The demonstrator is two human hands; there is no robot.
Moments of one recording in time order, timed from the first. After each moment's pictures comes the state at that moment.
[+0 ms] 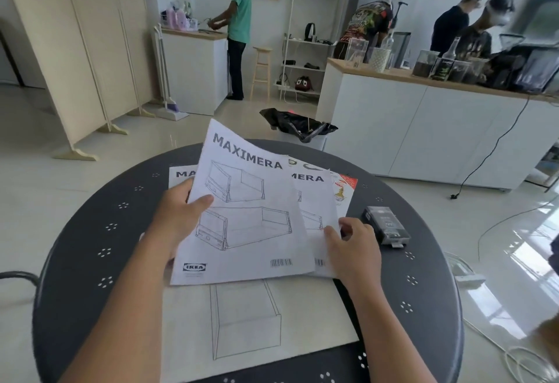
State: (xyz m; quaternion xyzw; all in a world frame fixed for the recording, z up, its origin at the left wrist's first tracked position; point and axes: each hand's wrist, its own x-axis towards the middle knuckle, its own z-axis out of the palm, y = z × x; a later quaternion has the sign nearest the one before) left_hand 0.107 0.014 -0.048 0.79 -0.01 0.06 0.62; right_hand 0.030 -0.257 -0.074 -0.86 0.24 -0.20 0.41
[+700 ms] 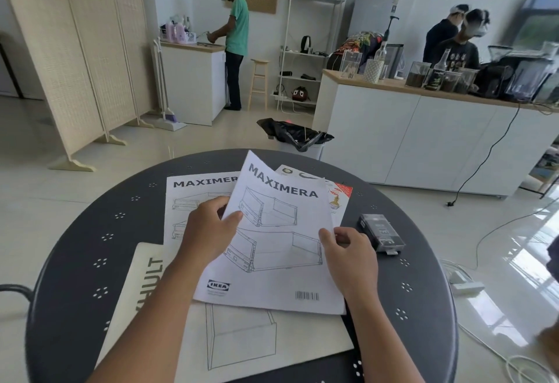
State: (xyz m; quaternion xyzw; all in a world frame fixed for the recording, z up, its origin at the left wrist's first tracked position) left_hand 0.092 -0.034 -0.046 0.87 -0.04 0.09 0.49; right_hand 0.024 -0.252 -0.064 -0.82 0.24 -0.20 0.47
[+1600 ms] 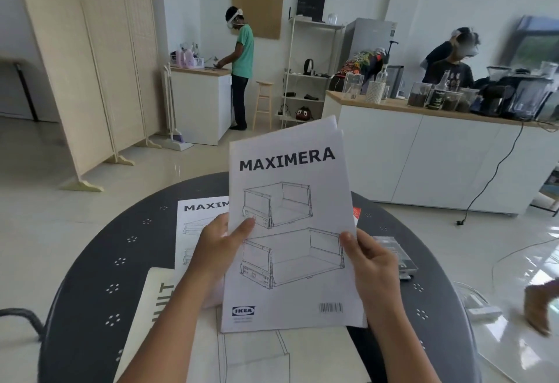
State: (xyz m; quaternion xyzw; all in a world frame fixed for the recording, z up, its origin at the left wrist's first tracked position) left_hand 0.092 -0.024 -0.043 0.71 -0.05 0.02 0.70; right_hand 0.015 -0.255 -0.039 -0.69 0.05 -0.24 0.69
